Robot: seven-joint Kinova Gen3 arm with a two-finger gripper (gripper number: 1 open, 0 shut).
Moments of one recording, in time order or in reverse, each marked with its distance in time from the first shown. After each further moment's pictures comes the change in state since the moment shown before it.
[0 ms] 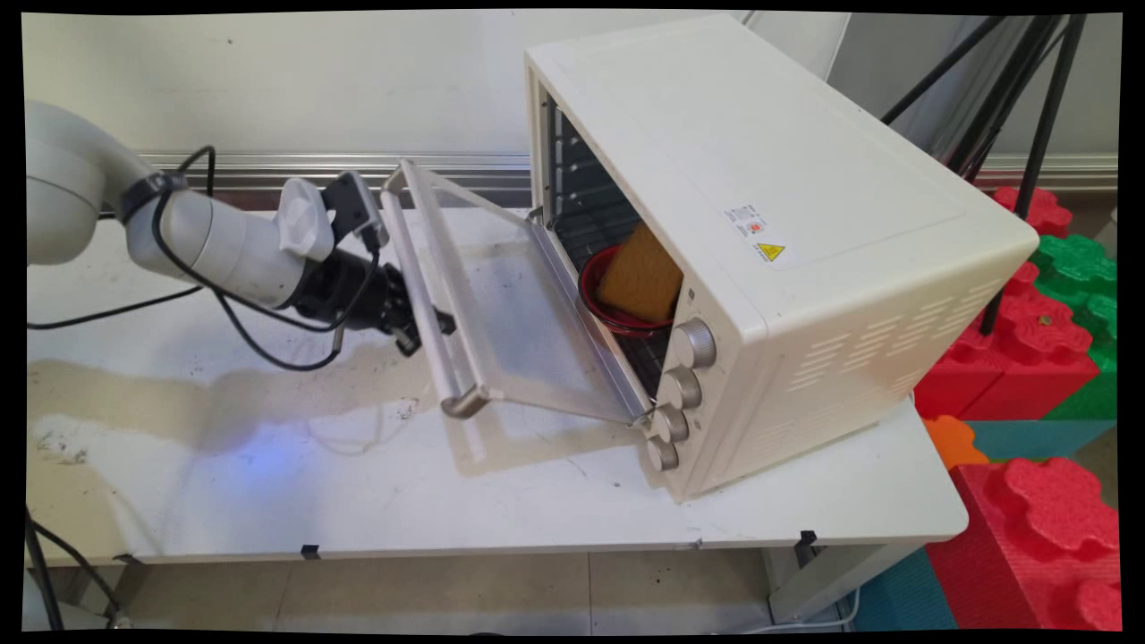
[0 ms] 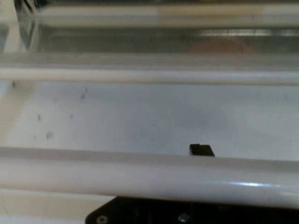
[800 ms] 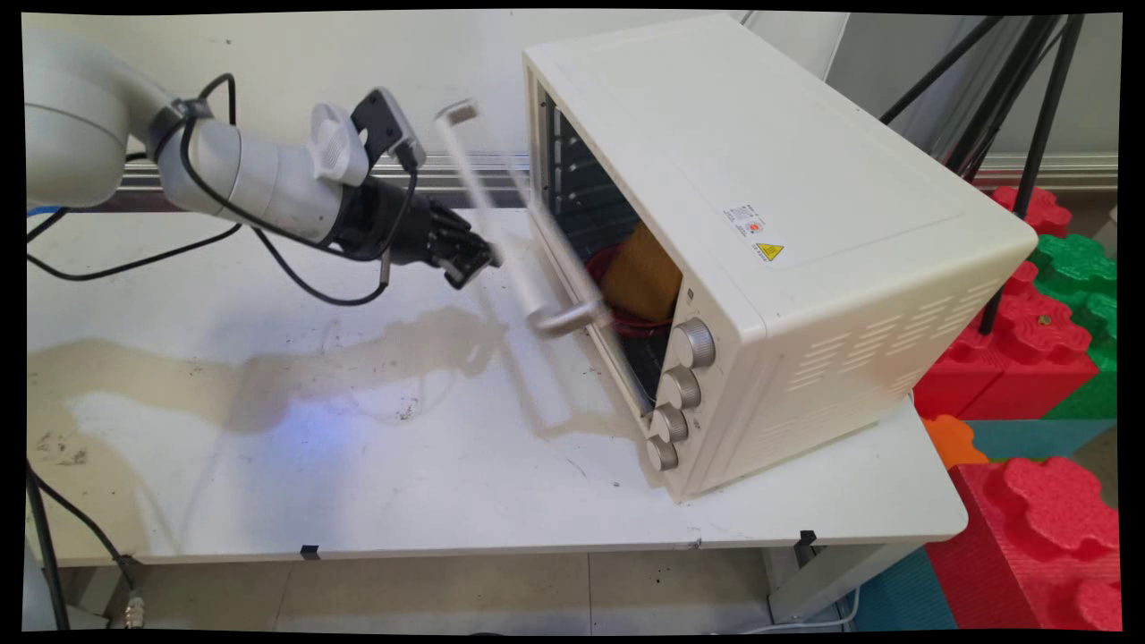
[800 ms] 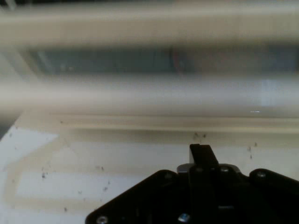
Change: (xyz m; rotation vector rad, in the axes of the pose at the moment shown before) arm 0.066 -0.007 -0.005 0.027 0.144 0.011
